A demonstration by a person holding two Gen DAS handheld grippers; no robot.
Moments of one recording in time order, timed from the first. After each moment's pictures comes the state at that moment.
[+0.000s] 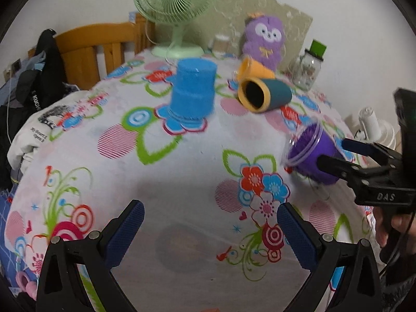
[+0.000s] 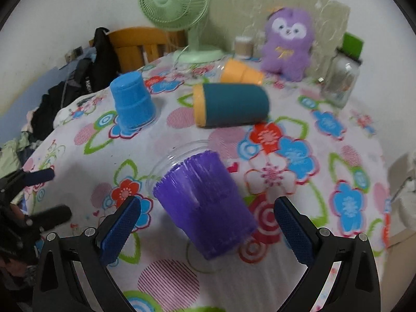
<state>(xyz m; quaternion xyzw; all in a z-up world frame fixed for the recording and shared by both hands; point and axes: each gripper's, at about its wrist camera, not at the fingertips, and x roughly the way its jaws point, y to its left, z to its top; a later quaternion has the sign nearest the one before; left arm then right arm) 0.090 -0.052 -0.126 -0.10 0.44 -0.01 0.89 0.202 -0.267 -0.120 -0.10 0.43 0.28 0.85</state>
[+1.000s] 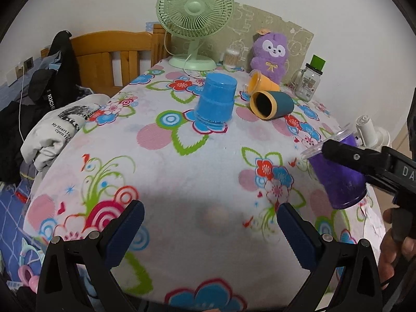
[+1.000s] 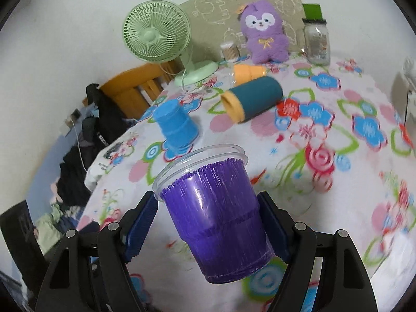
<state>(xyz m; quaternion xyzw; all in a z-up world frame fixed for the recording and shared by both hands) 0.030 -0.016 -0.103 -0.11 0.41 0.00 0.91 0.120 -0.238 -0.085 0.11 0.44 0.23 0.86</state>
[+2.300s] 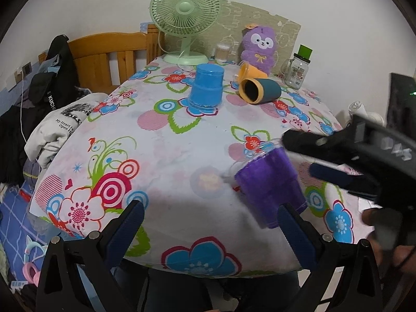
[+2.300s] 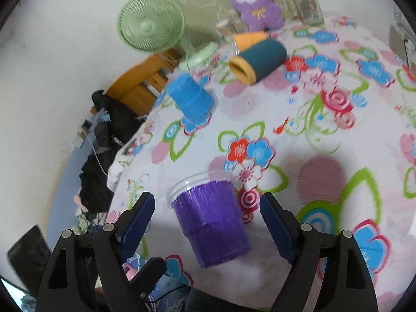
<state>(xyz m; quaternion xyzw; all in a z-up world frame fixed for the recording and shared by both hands) -0.007 -0.034 -0.101 -0.09 0.41 -0.01 0.91 0.088 -0.236 -0.095 0.19 0.47 0.24 0.83</state>
